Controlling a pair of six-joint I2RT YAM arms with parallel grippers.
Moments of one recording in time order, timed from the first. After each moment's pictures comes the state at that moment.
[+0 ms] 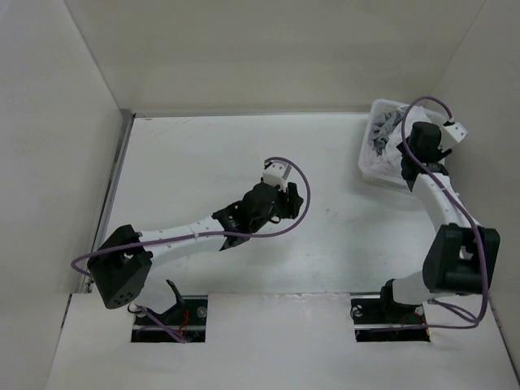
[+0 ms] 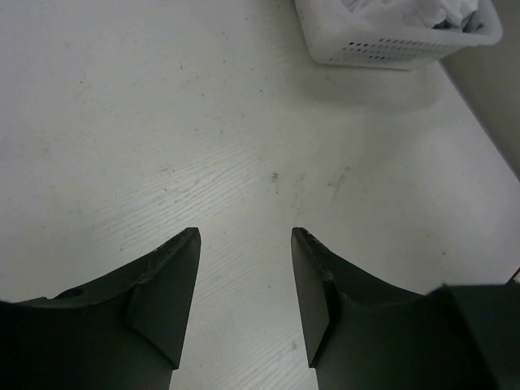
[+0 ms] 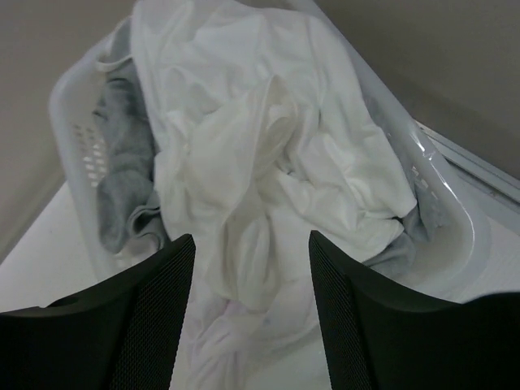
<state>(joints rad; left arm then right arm) -0.97 1.43 0.86 0.26 -0.27 -0.47 -0.10 1.42 1.06 -0.09 0.52 0.60</state>
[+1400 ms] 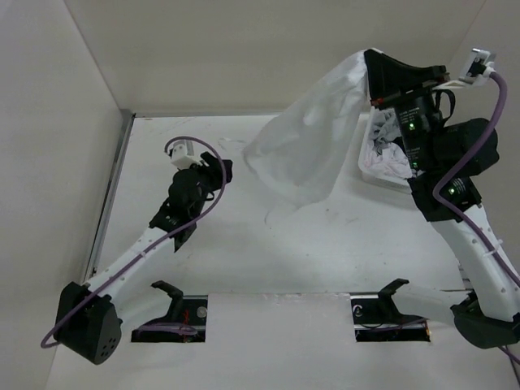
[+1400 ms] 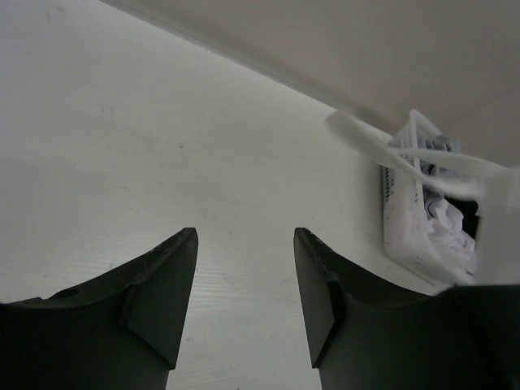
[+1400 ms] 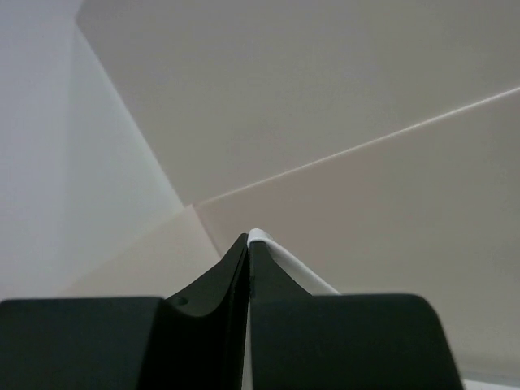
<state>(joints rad) -0.50 1.07 0.67 0.25 -0.26 -0.67 0.54 1.12 1.57 0.17 0.18 0.43</state>
